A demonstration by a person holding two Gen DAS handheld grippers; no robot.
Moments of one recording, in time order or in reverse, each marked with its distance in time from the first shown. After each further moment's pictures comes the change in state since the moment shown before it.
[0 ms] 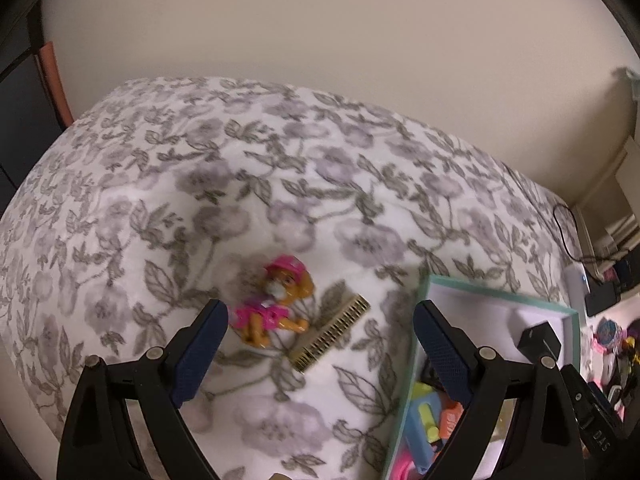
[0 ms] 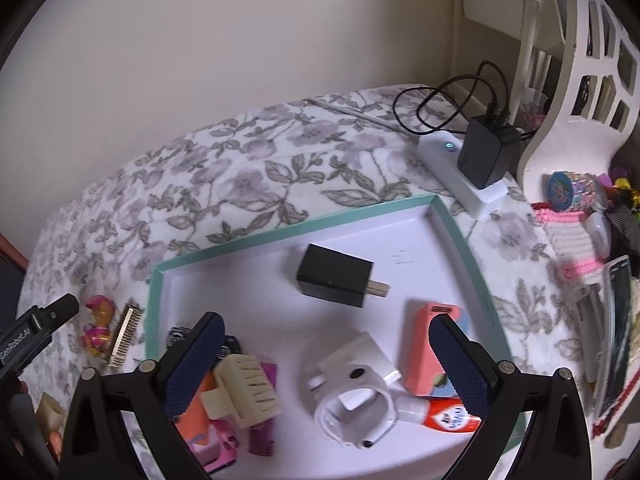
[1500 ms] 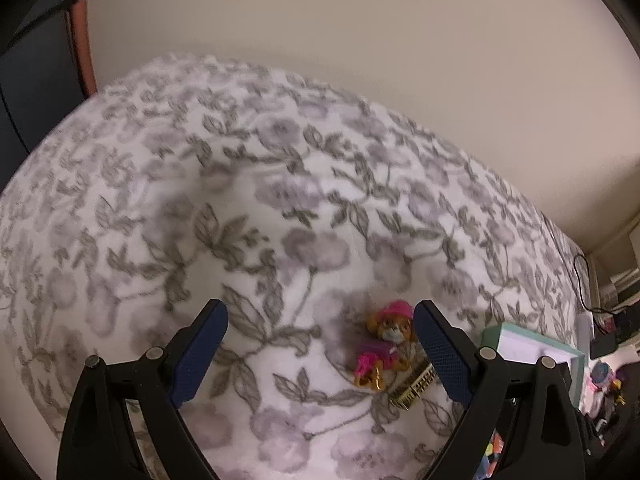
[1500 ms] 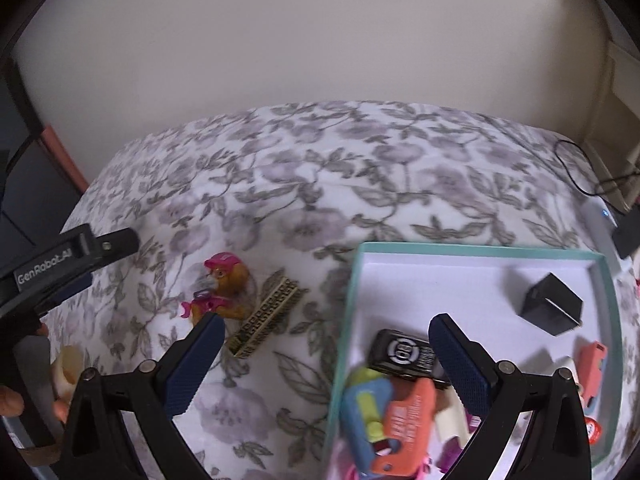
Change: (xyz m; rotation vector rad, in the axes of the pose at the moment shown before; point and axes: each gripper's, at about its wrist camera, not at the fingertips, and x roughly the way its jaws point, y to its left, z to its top) left arm 0.016 0.102 0.027 -0.135 0.037 -0.023; right arm 0.022 0.170 -0.030 -0.314 0.051 0.176
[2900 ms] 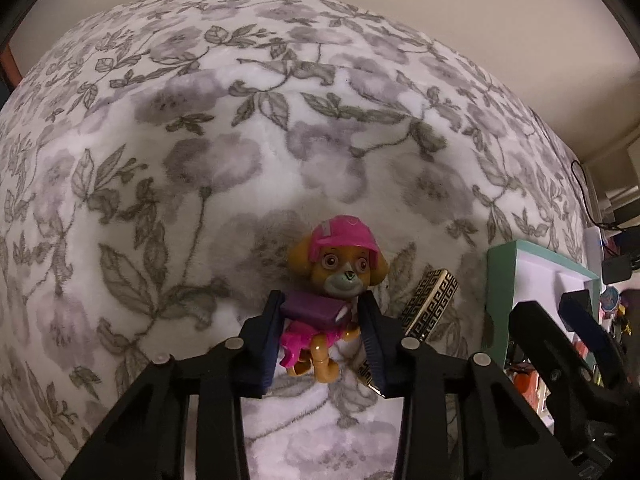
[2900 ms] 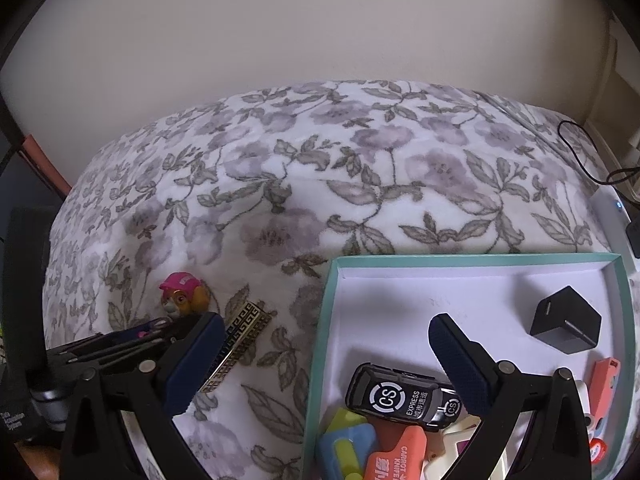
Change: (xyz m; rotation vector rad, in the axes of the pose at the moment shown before) left arm 0.086 -0.058 -0.026 0.181 0.277 -0.076; right arm 0.037 -0.025 0.019 0.056 0.042 -0.012
